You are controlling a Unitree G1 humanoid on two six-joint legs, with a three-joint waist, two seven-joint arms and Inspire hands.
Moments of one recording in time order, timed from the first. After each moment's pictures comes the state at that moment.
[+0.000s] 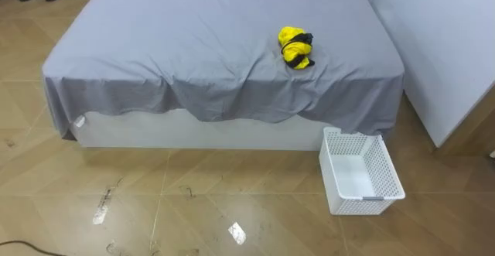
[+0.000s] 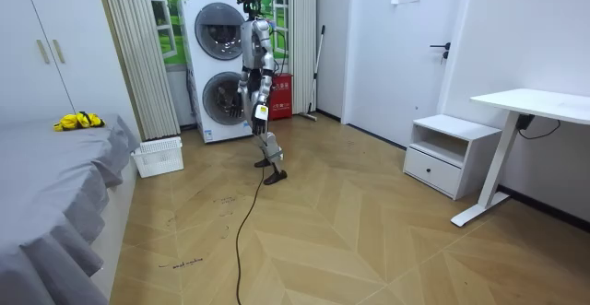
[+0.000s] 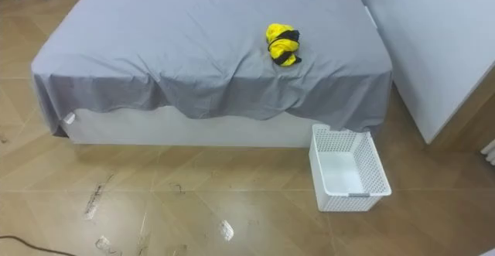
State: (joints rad) left arm 0.17 0.15 0.02 1.12 -0.08 -0.11 0.16; right arm 0.10 -0.18 0.06 1.22 0.35 -0.06 0.09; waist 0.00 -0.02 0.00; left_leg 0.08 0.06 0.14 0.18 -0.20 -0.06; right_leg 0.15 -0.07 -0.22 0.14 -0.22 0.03
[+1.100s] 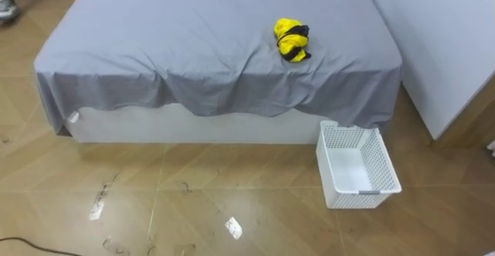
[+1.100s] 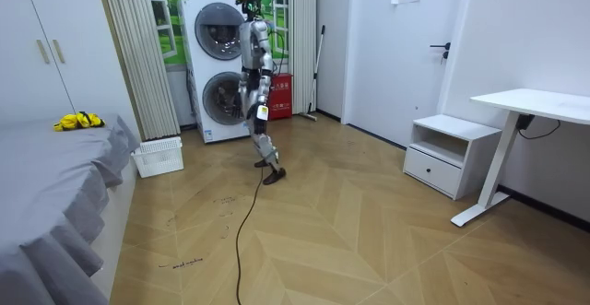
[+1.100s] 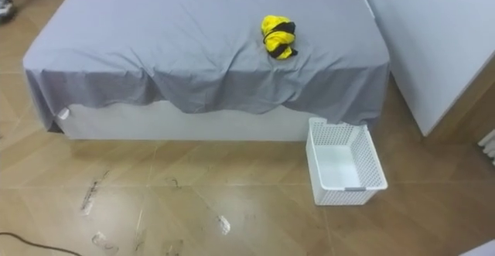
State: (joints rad) left arm 0.18 0.15 0.08 1.12 -0.29 -0.10 0.10; right arm 0.11 -0.18 0.05 1.25 0.40 -0.03 0.13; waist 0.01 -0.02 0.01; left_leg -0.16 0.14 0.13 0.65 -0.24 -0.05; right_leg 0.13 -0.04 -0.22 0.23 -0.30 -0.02
